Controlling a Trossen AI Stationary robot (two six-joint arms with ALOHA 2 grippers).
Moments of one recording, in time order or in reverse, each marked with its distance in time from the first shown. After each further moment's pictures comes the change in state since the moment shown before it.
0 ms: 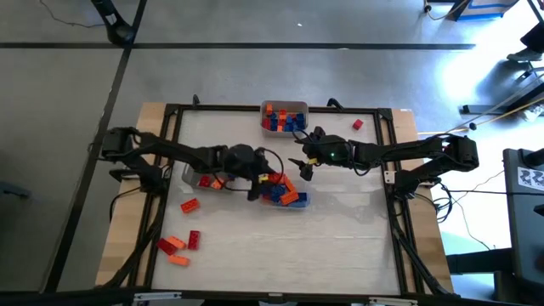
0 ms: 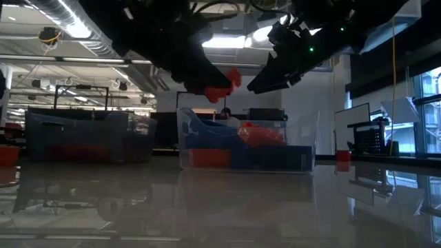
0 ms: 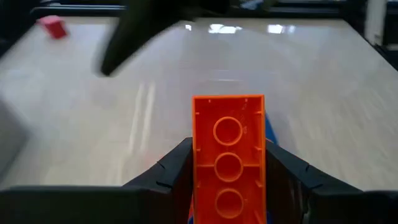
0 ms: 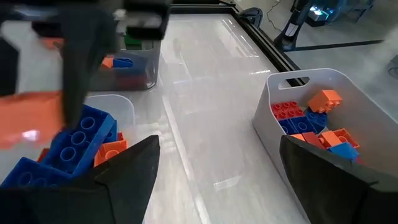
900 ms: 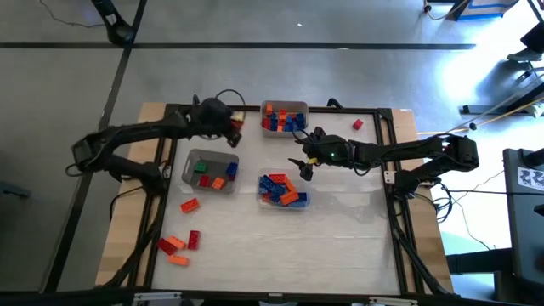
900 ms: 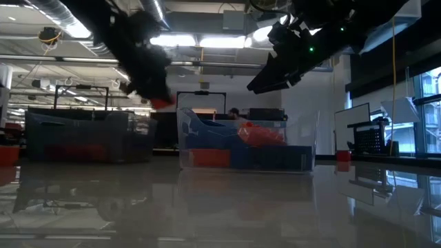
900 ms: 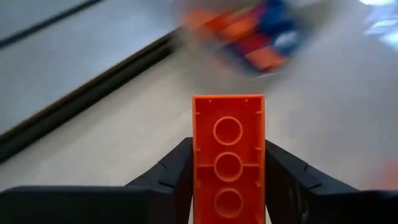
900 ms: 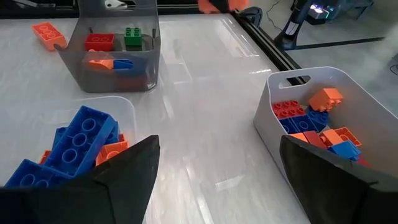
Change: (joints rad) left arm 0.515 -0.288 -0.004 -0.560 -0.199 -0.267; right arm 0.000 0.000 0.000 0.000 -0.001 0.013
